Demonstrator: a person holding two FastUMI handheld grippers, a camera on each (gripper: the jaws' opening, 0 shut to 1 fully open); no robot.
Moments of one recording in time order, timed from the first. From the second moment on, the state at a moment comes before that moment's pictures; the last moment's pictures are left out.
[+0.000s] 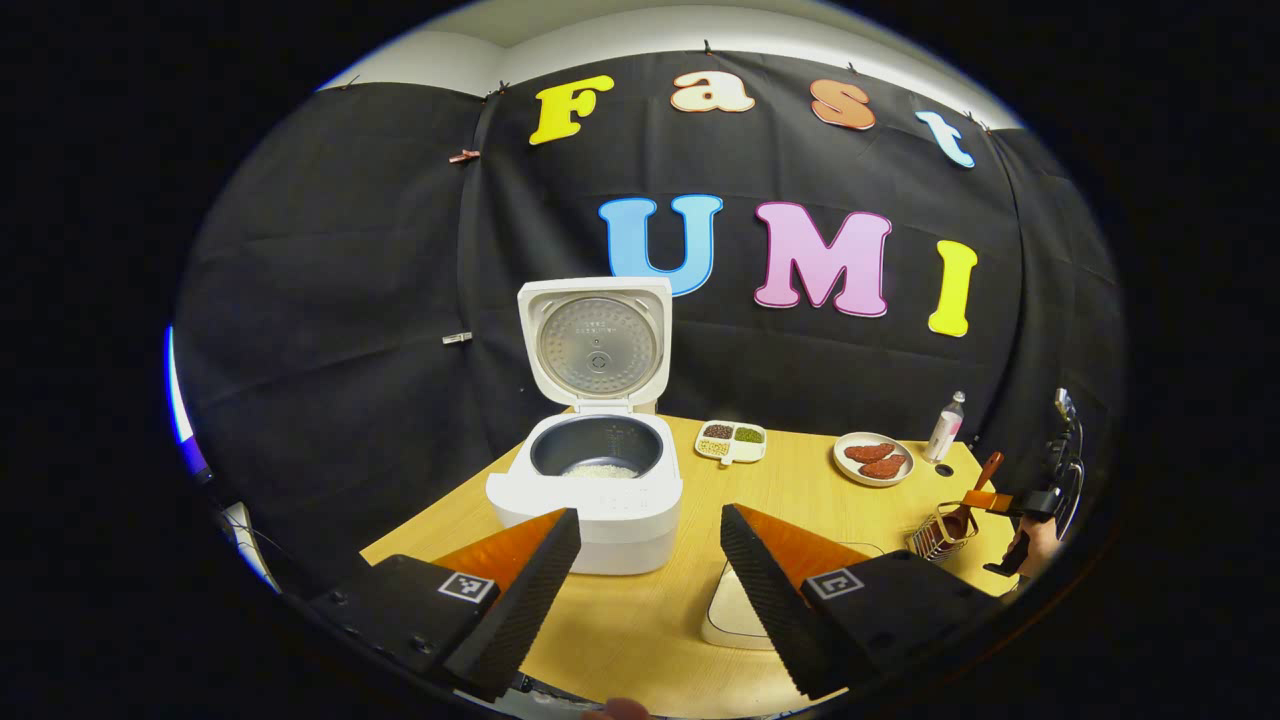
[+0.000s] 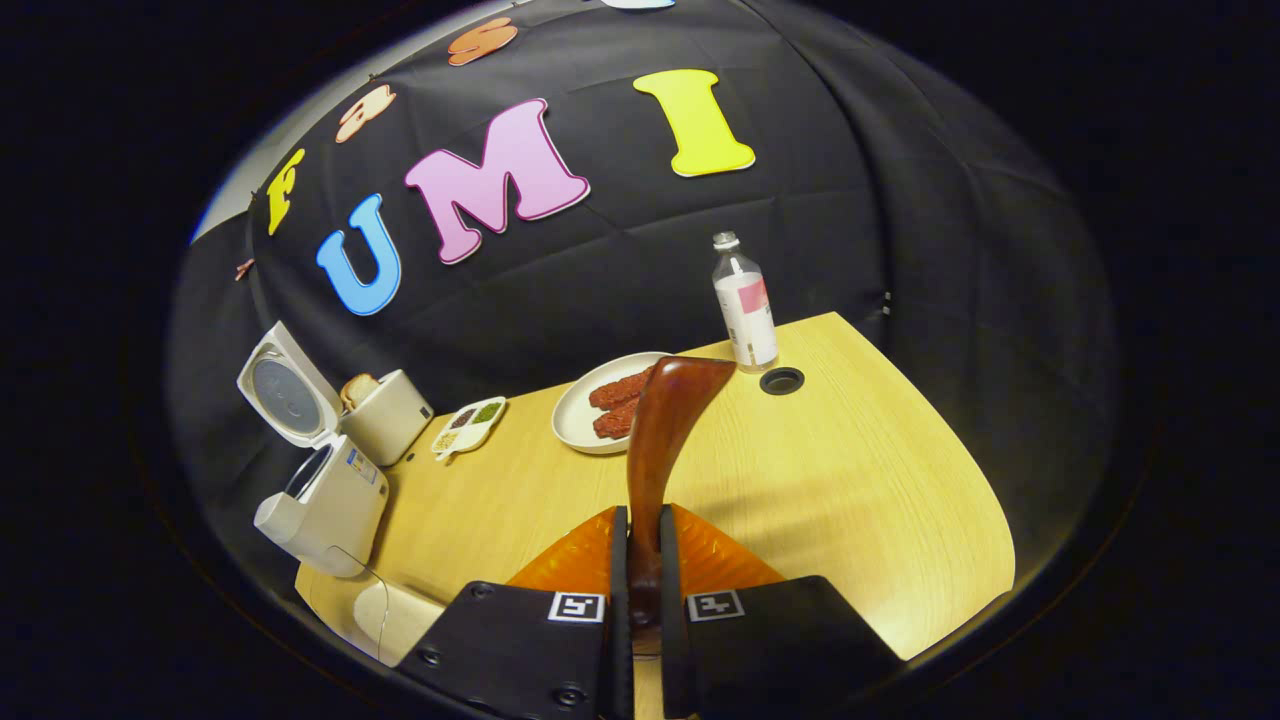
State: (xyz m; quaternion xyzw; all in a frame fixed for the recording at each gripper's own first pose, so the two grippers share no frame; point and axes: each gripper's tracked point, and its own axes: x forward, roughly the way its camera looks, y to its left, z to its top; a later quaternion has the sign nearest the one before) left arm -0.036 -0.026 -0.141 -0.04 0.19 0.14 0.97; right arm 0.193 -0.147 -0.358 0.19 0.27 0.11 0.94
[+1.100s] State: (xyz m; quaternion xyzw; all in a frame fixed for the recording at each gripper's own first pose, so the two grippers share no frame) left arm -0.012 0.028 -0.103 -0.01 0.14 0.03 0.99; right arm 0.110 -0.075 -0.157 0.18 0.11 0.09 0.97
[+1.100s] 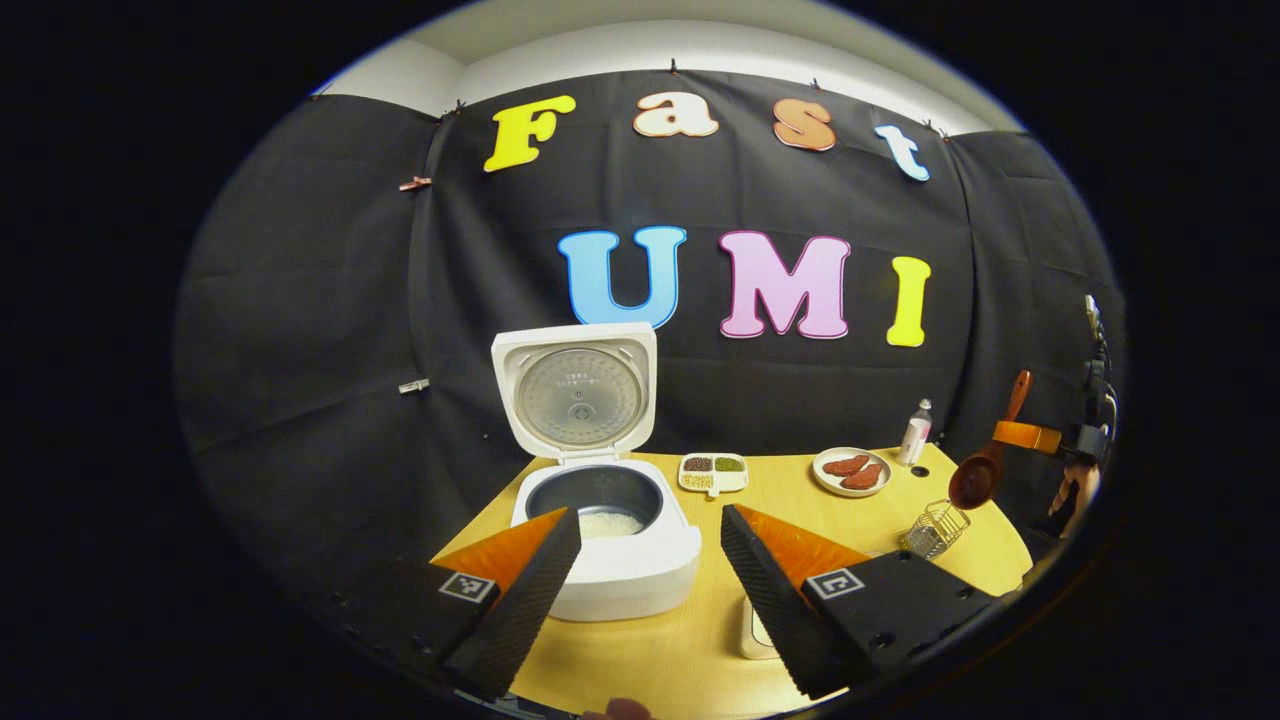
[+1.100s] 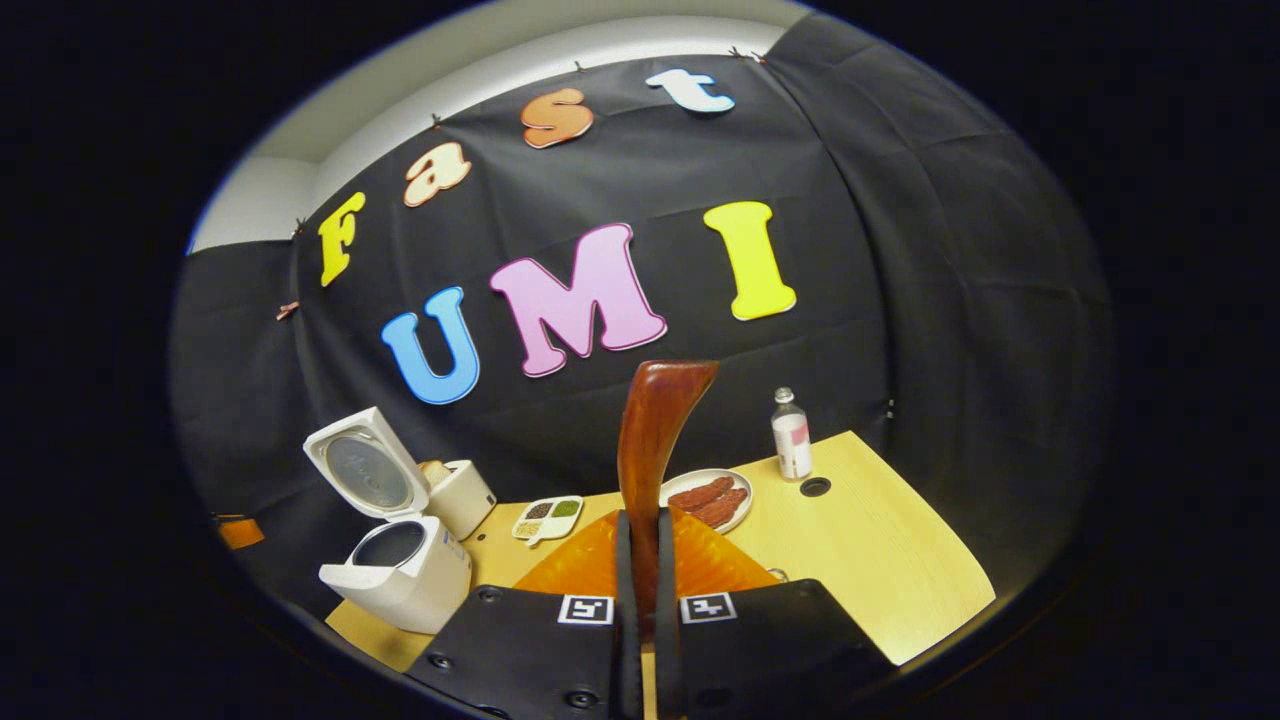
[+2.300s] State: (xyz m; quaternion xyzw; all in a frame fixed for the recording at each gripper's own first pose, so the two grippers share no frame) left arm -0.019 0.126 -0.114 -0.03 0.13 -0.04 0.99; right arm 0.060 0.098 -0.335 -0.08 0.28 0.01 0.96
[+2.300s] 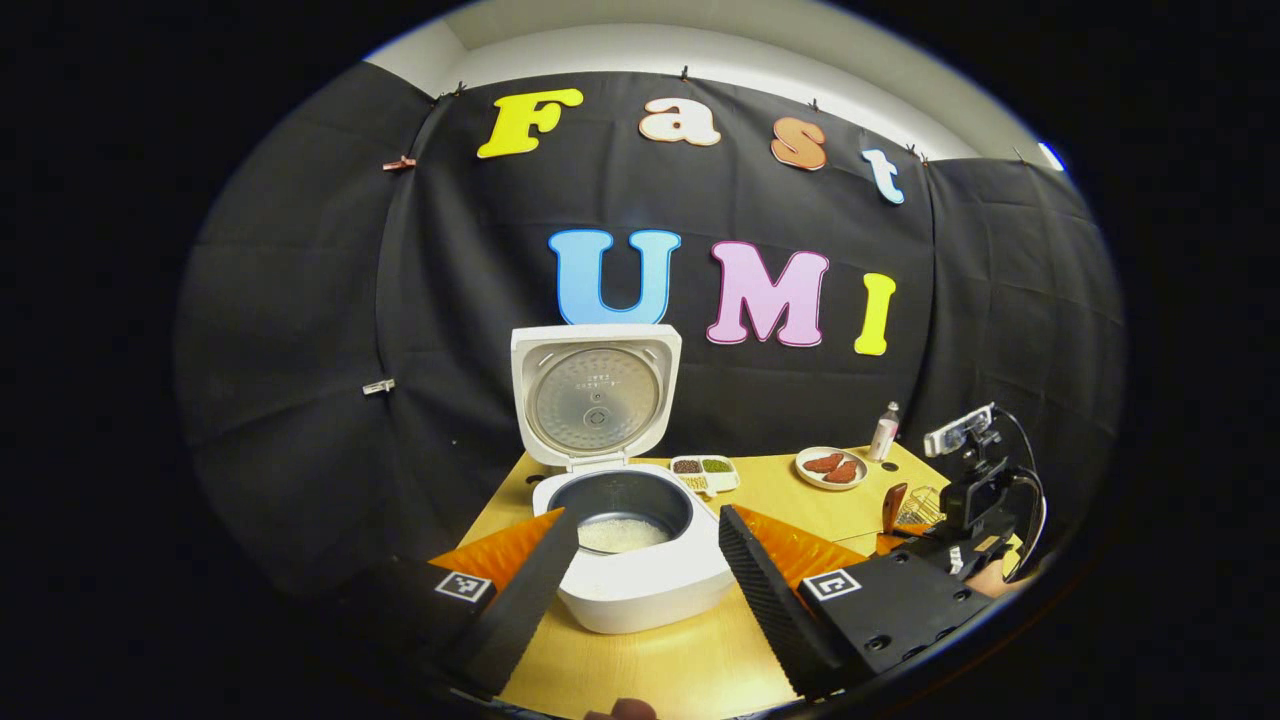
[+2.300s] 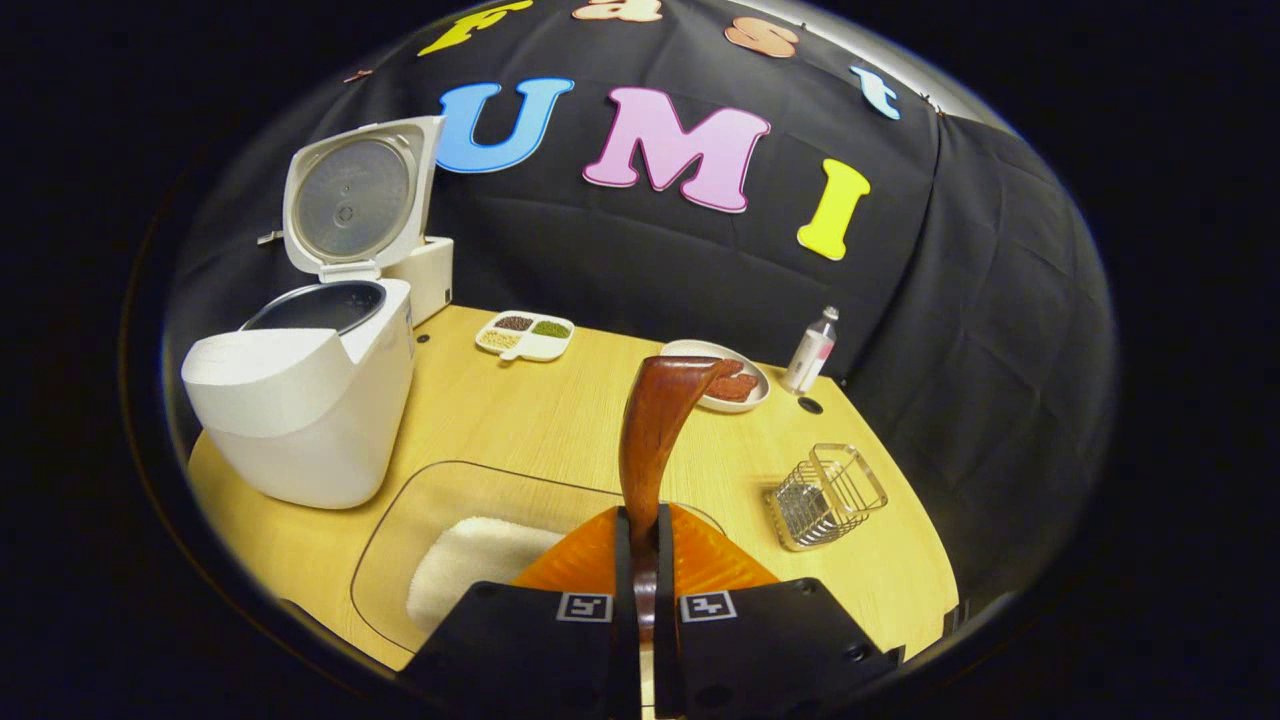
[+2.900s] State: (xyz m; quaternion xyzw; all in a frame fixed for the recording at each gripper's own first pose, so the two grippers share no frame) left arm -0.024 0.133 -0.120 -0.05 0.14 -0.04 0.99; right arm 0.059 0.130 -0.349 0.20 0.33 0.00 0.92
